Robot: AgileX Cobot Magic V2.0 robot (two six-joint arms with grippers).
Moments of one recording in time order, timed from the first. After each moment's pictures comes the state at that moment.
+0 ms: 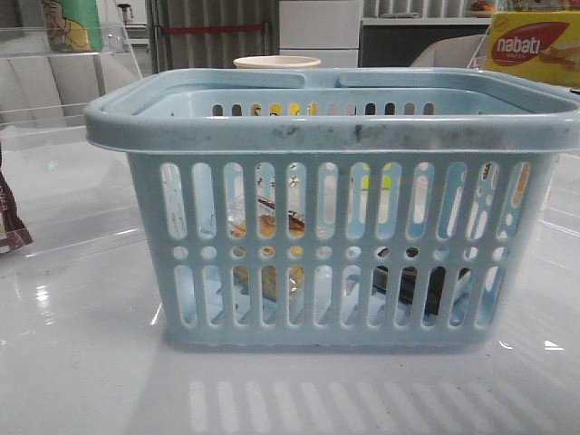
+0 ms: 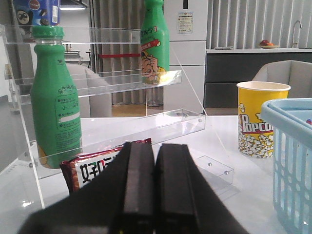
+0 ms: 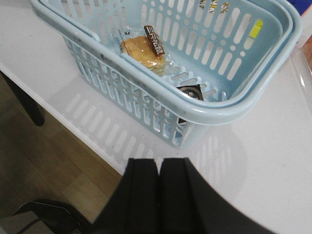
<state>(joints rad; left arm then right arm) -0.07 0.00 0.01 -0.05 -0.03 0.08 0.36 0.54 -0.78 0.23 0.93 -0.30</state>
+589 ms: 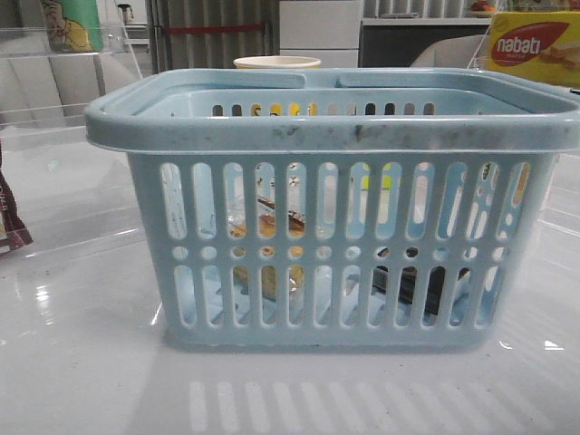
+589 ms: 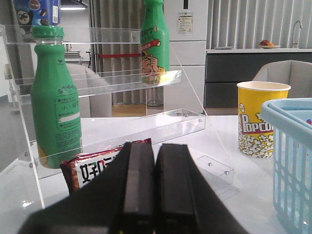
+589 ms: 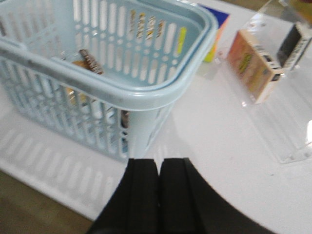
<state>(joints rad) -0.07 0.00 0.01 -0.05 -0.03 0.08 0.12 0.18 -0.46 0.23 0.71 -0.30</state>
